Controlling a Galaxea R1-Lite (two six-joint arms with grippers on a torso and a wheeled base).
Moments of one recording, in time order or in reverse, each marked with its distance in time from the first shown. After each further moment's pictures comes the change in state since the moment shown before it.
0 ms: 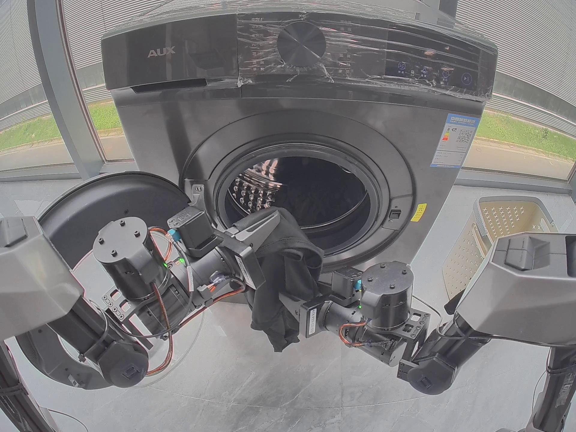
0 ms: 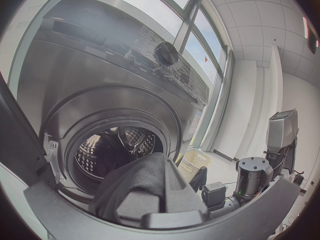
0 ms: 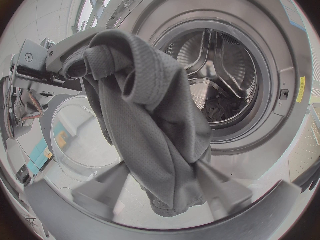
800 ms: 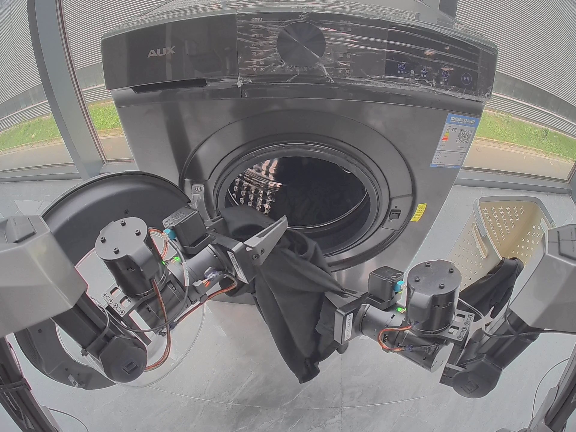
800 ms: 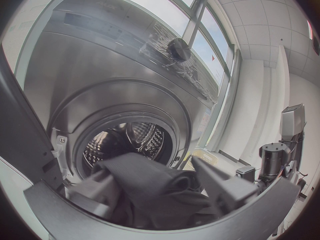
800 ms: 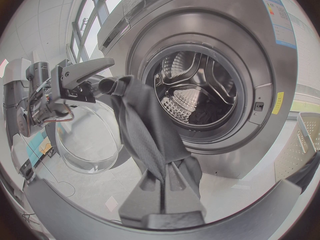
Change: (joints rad) left arm 0.042 0.025 0.000 0.001 0.035 -0.020; right arm -0.018 -0.174 0.196 -0.003 -0.033 -0.047
